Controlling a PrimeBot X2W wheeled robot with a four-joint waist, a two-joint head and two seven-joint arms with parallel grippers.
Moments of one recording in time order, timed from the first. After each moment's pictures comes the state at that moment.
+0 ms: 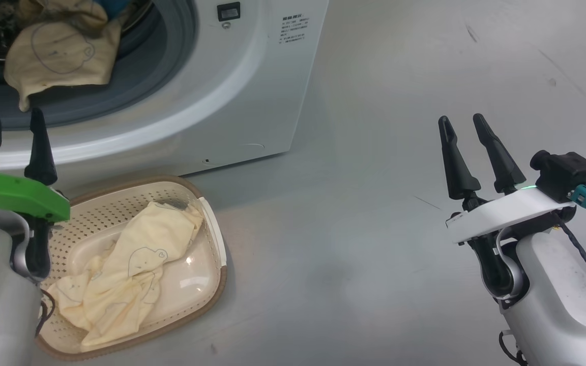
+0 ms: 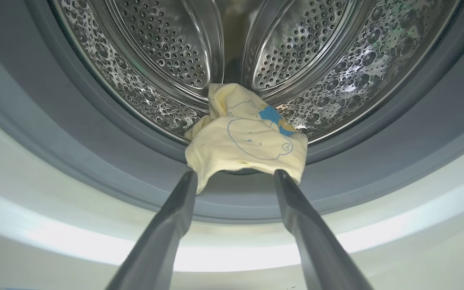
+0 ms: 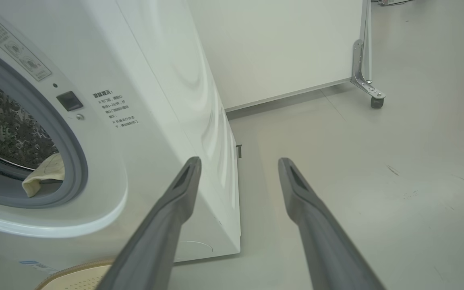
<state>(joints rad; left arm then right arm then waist) -0.71 0.31 -0.33 0.67 -0.61 -0.10 -0.25 -0.37 -0.20 0.34 0.23 0.62 0.12 -0.25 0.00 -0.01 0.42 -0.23</state>
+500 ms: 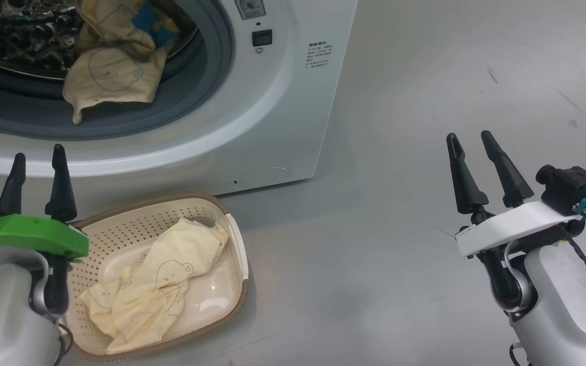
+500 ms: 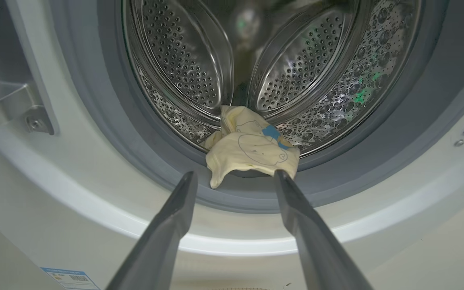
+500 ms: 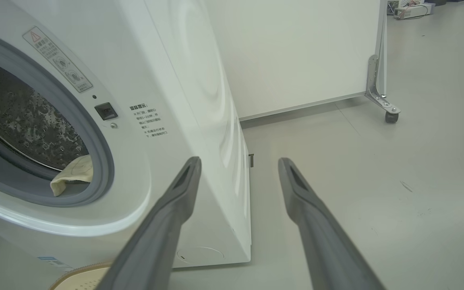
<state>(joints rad) -0.54 0.28 -0.29 0.53 -0.61 -0.11 -0.25 -0.33 -0.23 0.34 0.24 0.62 0.12 -0.25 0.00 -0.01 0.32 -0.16</state>
